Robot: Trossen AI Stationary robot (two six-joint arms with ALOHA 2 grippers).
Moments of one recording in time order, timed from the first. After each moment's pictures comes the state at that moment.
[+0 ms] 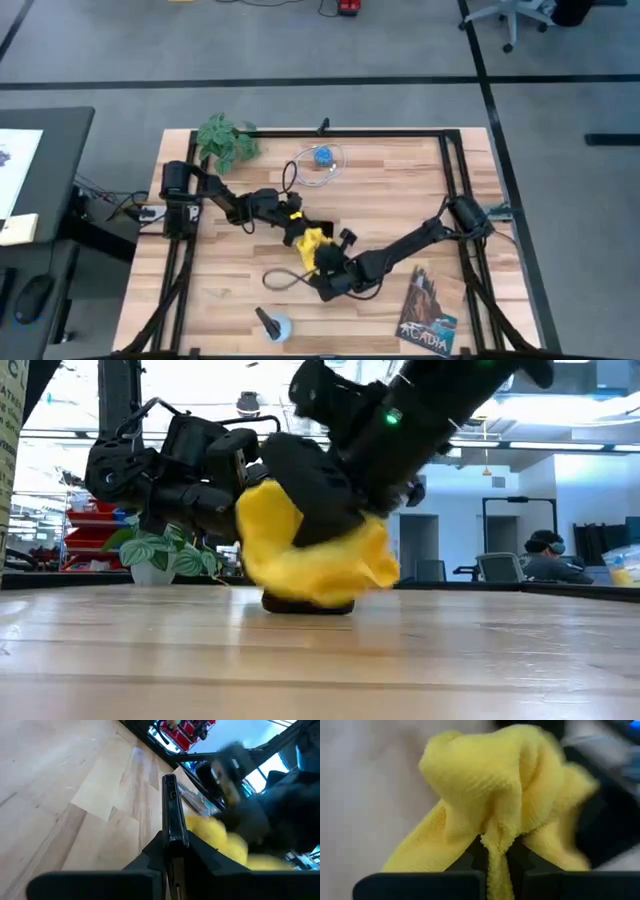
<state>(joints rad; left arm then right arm) 0.12 1.92 0.50 1.20 0.37 -0.66 0.39 2.12 1.42 -0.34 0.90 0.78</state>
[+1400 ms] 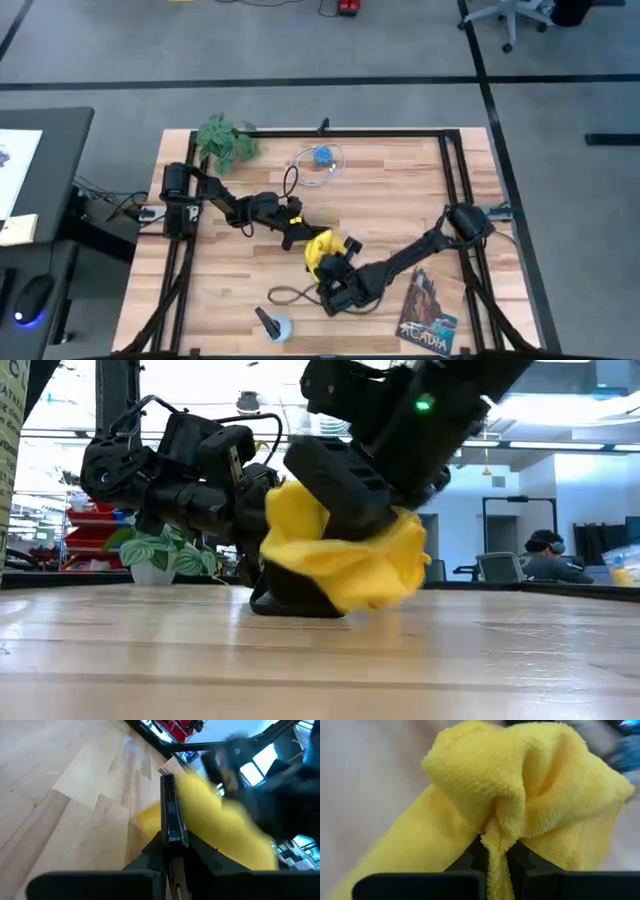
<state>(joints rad) 0.09 1.92 0.50 1.22 0.38 -0.66 0.49 2.19 1.52 -0.58 0.80 0.79</state>
